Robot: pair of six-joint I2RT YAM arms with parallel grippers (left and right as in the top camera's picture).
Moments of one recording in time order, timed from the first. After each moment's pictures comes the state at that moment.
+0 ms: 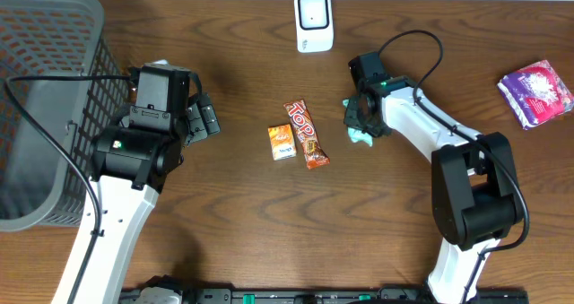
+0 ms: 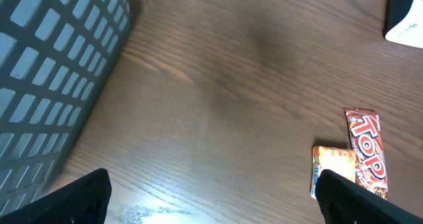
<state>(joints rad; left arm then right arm) -0.21 1.24 1.25 -0.98 -0.25 -0.46 0.32 2.00 1.35 -0.67 0.10 0.62</state>
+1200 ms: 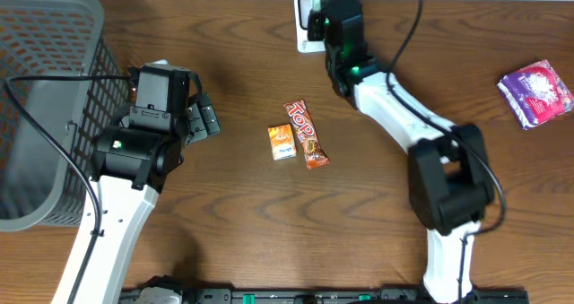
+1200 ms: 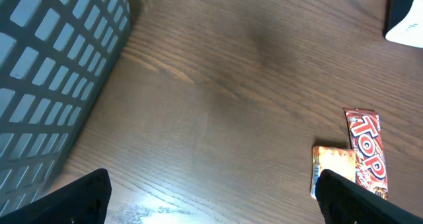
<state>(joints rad) -0.21 1.24 1.25 -0.98 -0.25 -0.46 0.42 2.14 1.60 0.24 0.28 0.23</state>
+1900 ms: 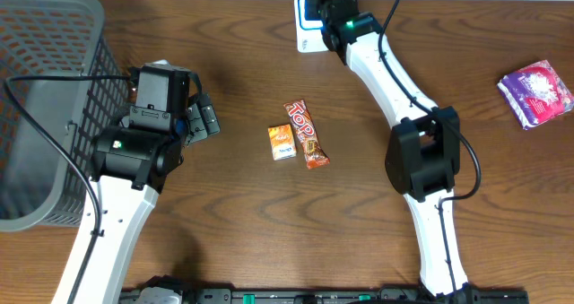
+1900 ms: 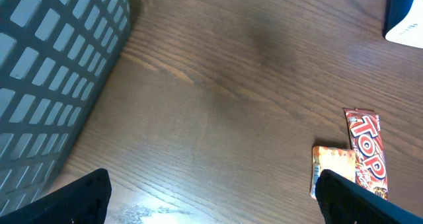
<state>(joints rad) -0.21 1.24 1.25 -0.98 -0.25 -0.46 0.38 2.45 2.23 -0.34 0.23 0.26</state>
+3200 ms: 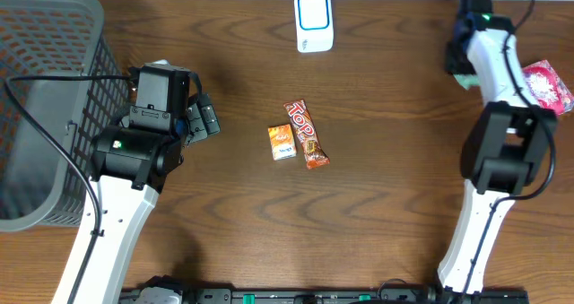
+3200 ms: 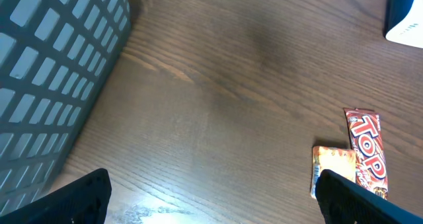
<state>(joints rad) -0.21 1.24 1.25 -0.98 -0.25 -0.46 -0.14 2.38 2.05 -0.92 0.43 0.01</state>
